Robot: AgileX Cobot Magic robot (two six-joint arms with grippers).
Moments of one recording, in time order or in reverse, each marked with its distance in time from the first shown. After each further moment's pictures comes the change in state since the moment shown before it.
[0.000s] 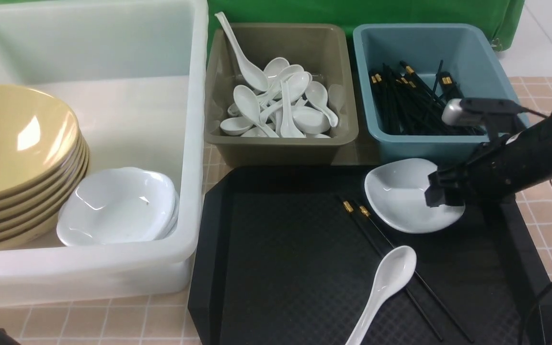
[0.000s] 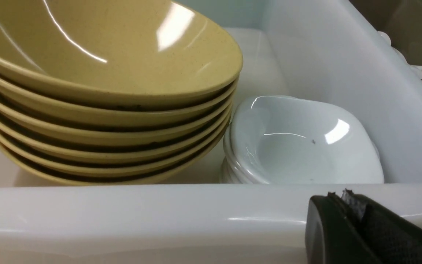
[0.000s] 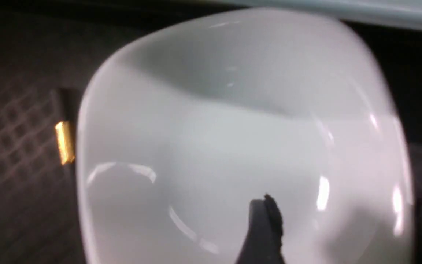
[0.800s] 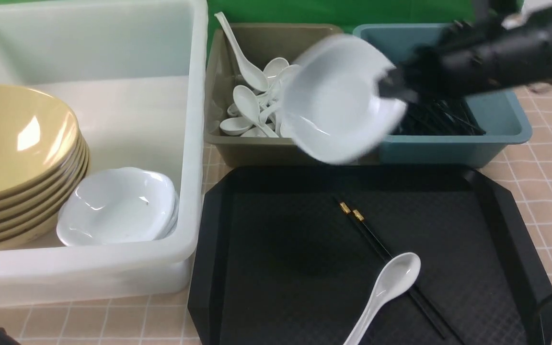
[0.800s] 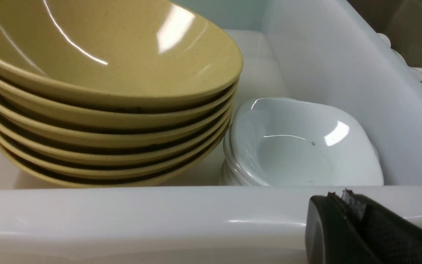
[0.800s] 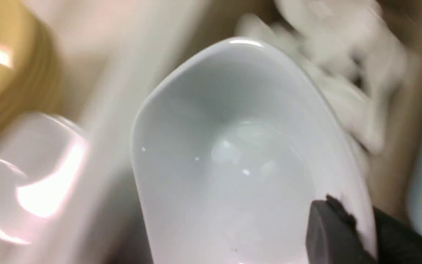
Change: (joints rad) right arm 0.268 -0.254 -0.267 0.219 0.075 -0.152; left arm 0.000 0.000 0.000 0.000 -0.005 0.000
